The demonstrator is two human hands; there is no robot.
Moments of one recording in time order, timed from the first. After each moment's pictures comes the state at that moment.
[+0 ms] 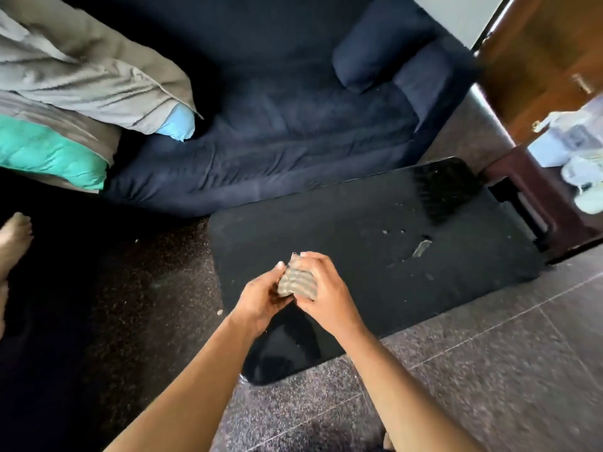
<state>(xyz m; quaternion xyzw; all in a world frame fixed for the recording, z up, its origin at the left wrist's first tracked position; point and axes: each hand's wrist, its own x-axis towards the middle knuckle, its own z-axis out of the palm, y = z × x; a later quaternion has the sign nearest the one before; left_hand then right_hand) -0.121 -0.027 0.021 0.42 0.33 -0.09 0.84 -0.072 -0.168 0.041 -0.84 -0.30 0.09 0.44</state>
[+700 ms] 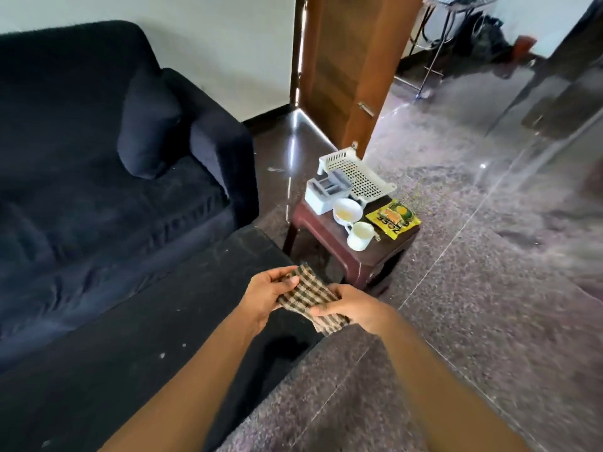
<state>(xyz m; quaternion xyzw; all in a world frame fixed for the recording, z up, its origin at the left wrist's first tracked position) 0.259 -0.487 0.163 0.59 0.17 -0.23 0.75 0.260 -0.677 0.172 -0.74 0.10 0.40 0.53</state>
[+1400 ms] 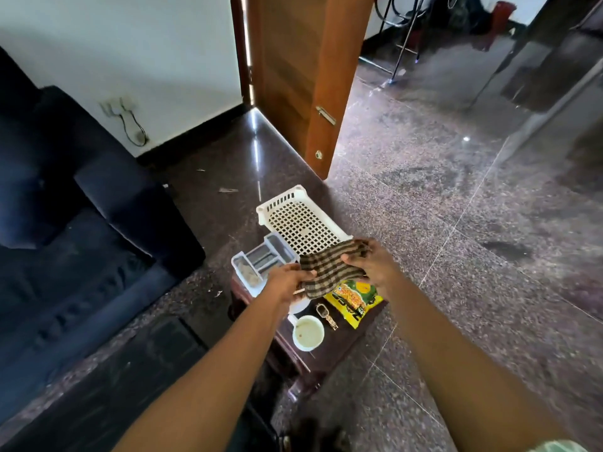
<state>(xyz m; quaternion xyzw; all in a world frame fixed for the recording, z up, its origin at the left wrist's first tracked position) 0.598 -0.710 0.133 0.55 0.27 -0.30 0.73 0.600 -0.891 0.164 -0.67 0.27 0.14 0.68</state>
